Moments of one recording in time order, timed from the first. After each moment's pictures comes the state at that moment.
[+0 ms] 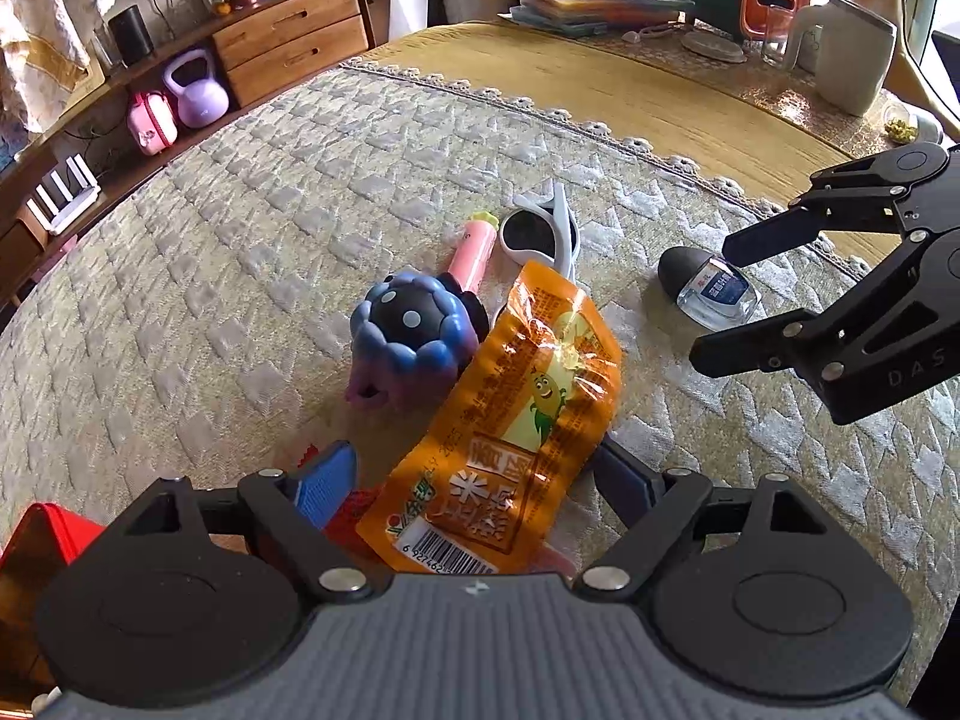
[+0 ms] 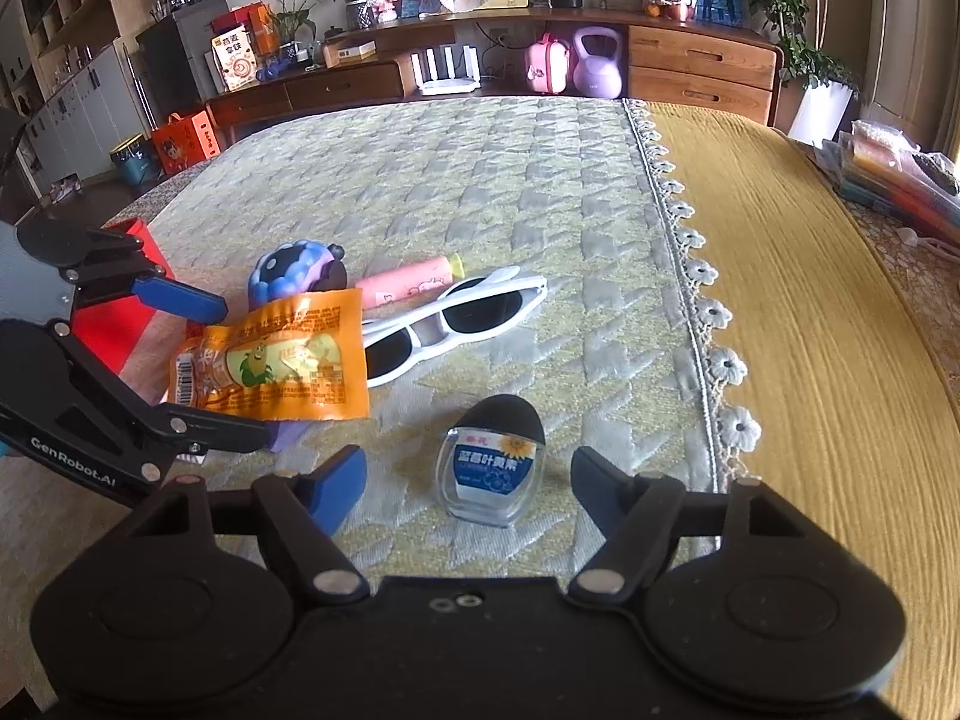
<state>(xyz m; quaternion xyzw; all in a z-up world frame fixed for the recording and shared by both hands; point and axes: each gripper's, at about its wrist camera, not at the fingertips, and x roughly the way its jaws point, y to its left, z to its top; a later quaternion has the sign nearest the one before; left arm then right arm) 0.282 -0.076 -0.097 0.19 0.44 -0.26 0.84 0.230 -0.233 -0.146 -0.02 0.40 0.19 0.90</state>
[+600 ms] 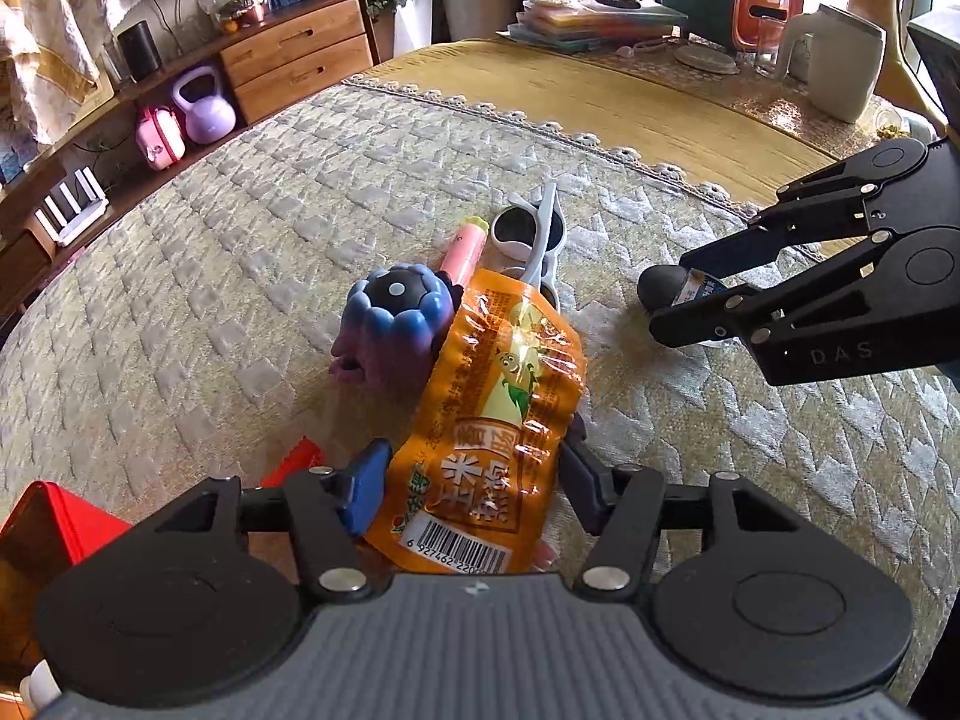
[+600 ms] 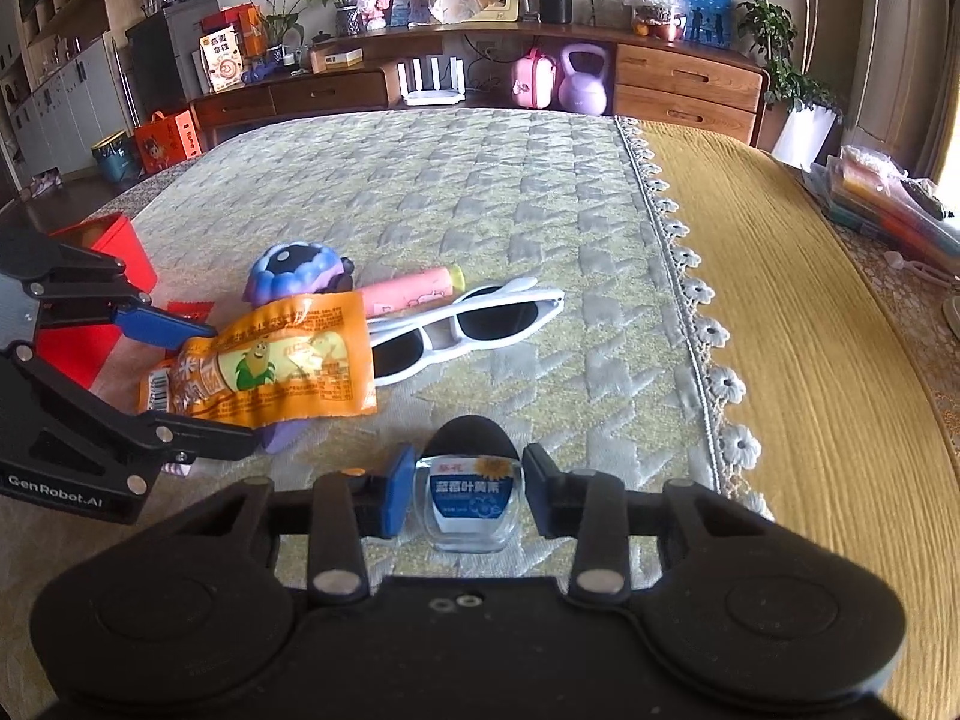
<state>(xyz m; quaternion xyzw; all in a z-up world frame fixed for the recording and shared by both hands) 0.265 -0.076 -0.096 0.19 0.42 -0.25 0.85 0.226 -0.219 -0.147 -0.04 0.38 0.16 0.91</state>
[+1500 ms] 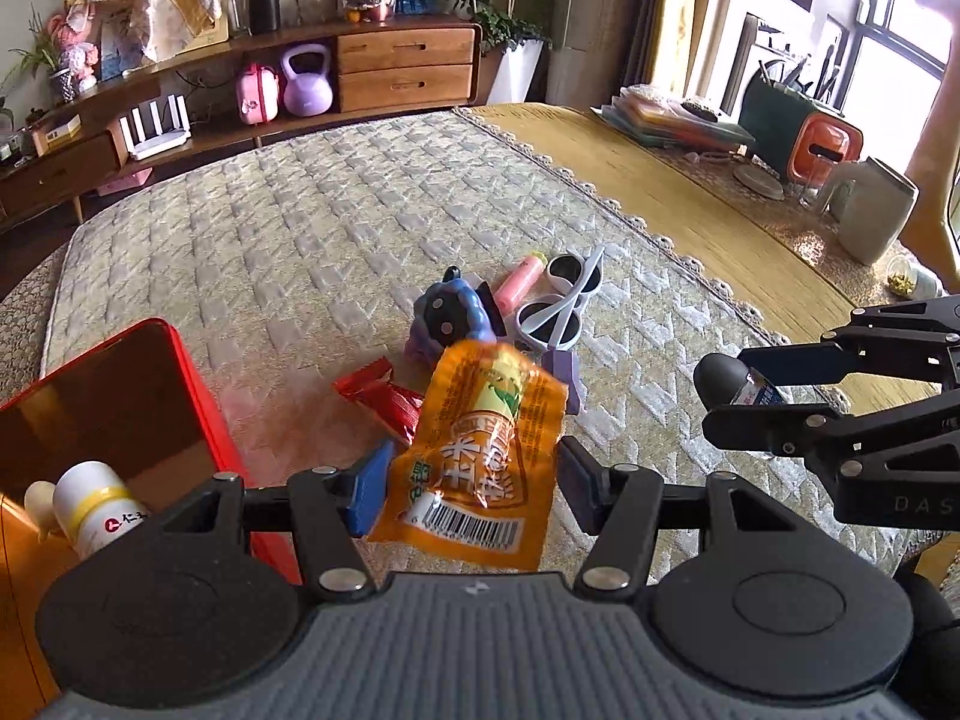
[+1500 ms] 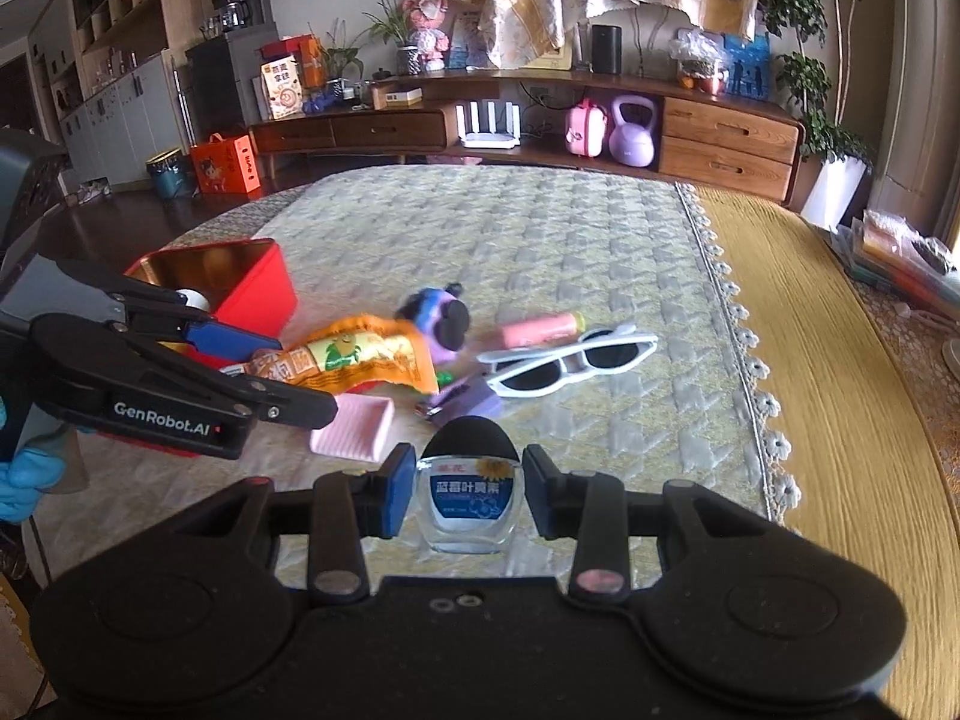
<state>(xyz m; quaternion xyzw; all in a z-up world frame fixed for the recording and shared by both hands) 0.211 -0.021 -0.055 0.05 0.41 -0.19 0.89 0.151 -0.184 -0.094 -0.05 0.34 0.21 0.91</state>
